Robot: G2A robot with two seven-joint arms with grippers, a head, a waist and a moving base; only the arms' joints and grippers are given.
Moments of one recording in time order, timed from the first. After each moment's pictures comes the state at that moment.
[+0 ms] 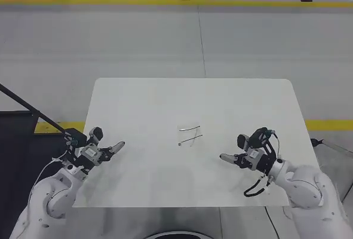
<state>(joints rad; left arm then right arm) 1.59 -1.13 -1.69 -1.71 1.02 -0.56 -0.03 -1.38 -1.12 1.53 -1.77 -0.70 -0.63 0.66</state>
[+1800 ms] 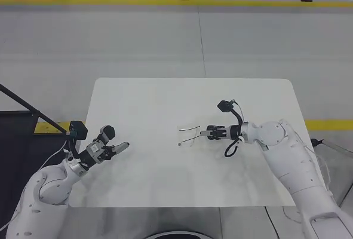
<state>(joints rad) 1.47 -1.10 -1.68 -1.60 0.66 -0.81 -0.29 -0.66 -1.20 0.99 -0.97 -0.18 -0.42 1.03</state>
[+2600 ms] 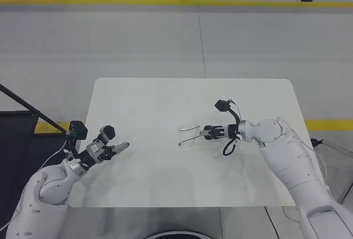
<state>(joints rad) 1.47 -1.10 -1.68 -1.60 0.66 -0.81 -0.29 -0.60 -1.22 0.94 -0.89 -0.15 -0.45 1.05</state>
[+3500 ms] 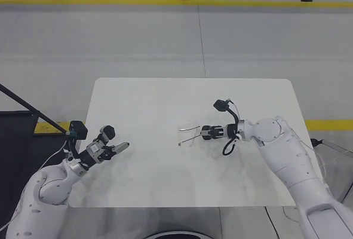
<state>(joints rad) 1.47 -1.10 -1.68 -1.60 0.66 -0.81 -0.29 -0.59 -1.23 0.92 -0.87 -0.12 -0.46 1.06</state>
